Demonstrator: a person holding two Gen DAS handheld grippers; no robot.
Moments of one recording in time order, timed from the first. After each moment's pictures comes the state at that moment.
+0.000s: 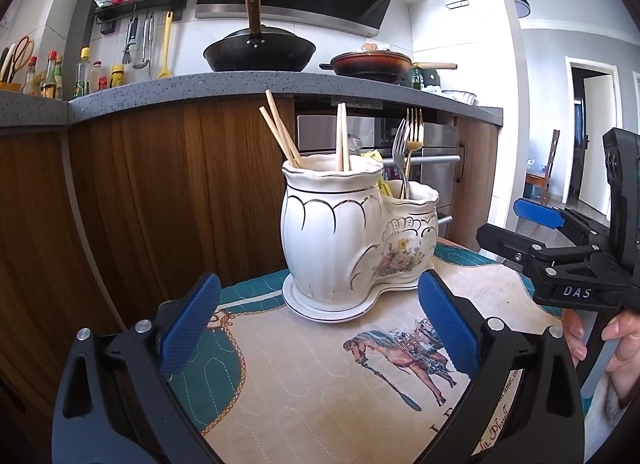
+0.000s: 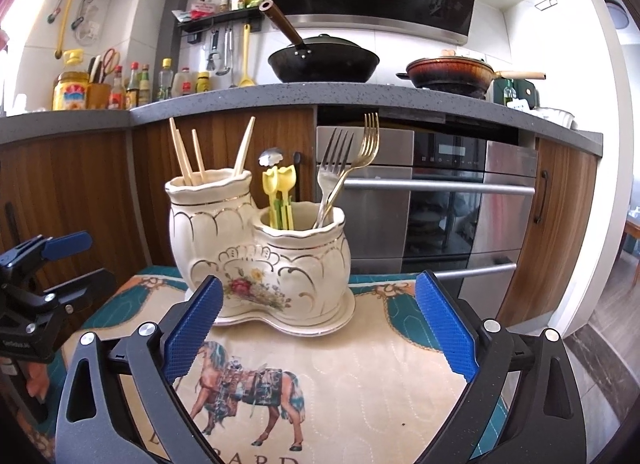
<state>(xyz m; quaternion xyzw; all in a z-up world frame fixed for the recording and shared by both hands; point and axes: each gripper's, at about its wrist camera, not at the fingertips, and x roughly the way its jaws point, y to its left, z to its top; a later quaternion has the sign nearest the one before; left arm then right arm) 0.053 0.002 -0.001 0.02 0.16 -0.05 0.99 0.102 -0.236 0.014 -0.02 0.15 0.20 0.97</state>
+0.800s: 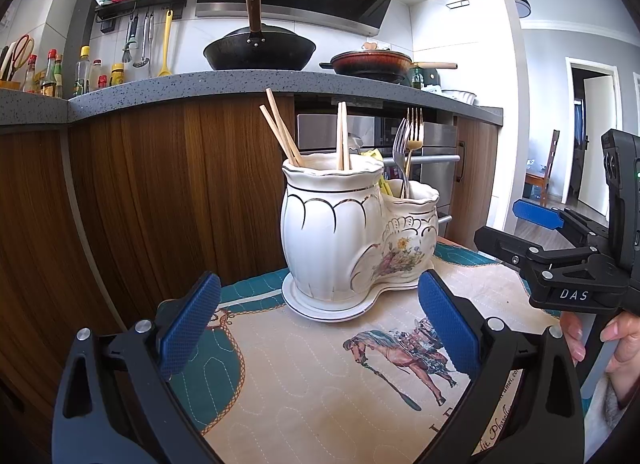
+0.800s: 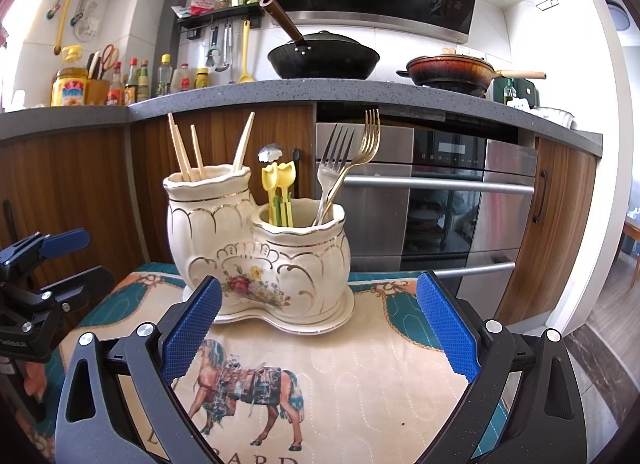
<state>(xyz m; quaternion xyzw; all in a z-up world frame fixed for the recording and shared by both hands) 0.054 0.002 0.000 0.02 0.16 -0.05 0.99 0.103 -0.235 0.013 -0.03 0.15 0.20 0.97</state>
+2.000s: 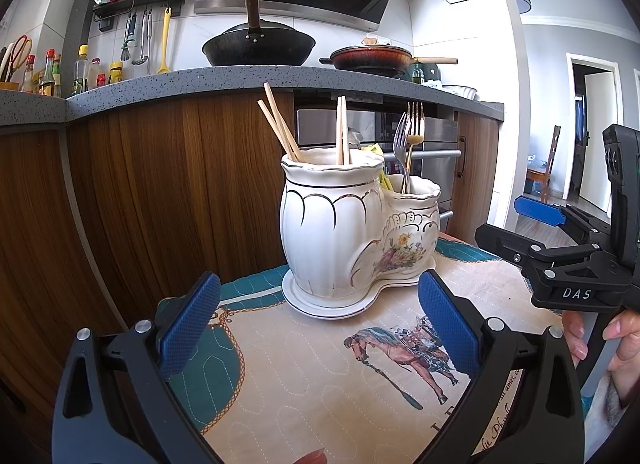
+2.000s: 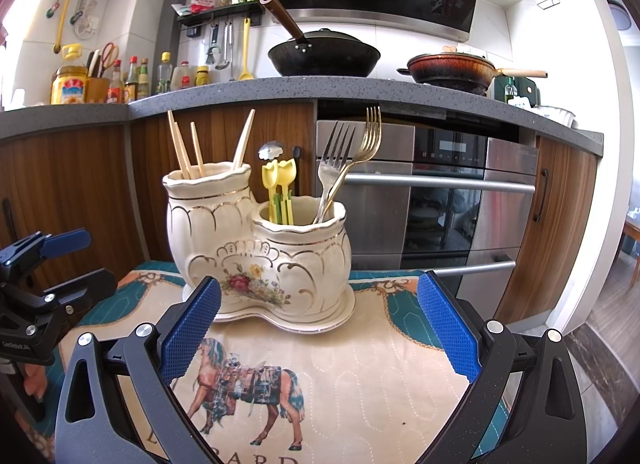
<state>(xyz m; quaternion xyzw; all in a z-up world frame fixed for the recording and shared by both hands) 0.056 0.001 -0.002 0.03 0.16 -0.05 0.98 0.104 -0.235 0.014 -0.03 0.15 0.20 0.97</state>
